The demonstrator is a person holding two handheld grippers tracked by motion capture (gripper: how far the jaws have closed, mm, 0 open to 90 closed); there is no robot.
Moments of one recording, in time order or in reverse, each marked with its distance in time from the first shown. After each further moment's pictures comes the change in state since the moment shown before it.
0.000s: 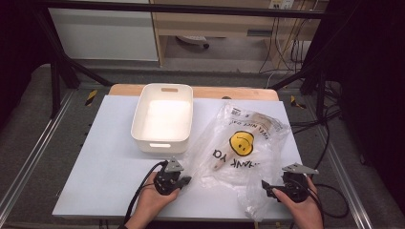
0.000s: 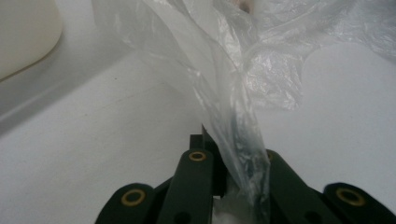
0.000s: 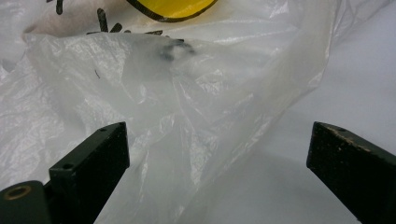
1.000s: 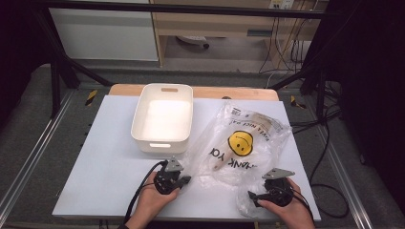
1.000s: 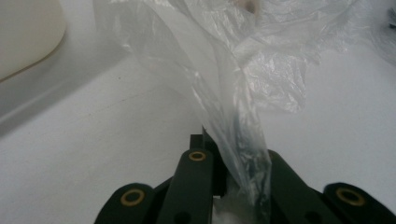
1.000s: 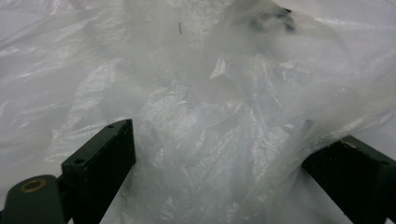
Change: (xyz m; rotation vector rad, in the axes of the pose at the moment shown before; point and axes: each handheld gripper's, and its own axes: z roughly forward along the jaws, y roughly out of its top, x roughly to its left) left arm 0.001 0.000 0.002 -0.002 0.007 -0.006; right arm 0.036 -0.004 0.020 0.111 0.101 -0.230
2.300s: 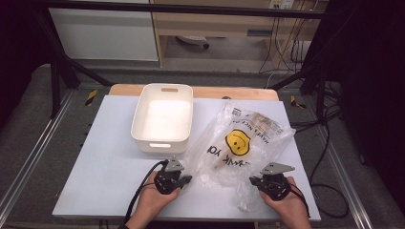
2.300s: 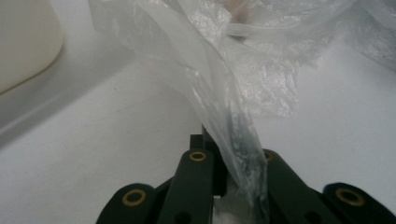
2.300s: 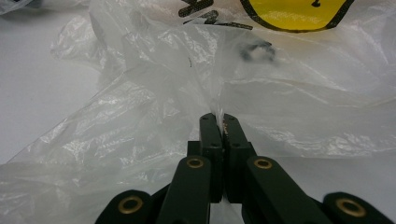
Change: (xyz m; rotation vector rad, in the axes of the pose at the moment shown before) left arm -0.002 0.005 -0.004 -0.015 -0.010 0.015; right arm 0.002 0.020 -0.007 -0.099 0.073 -0.057
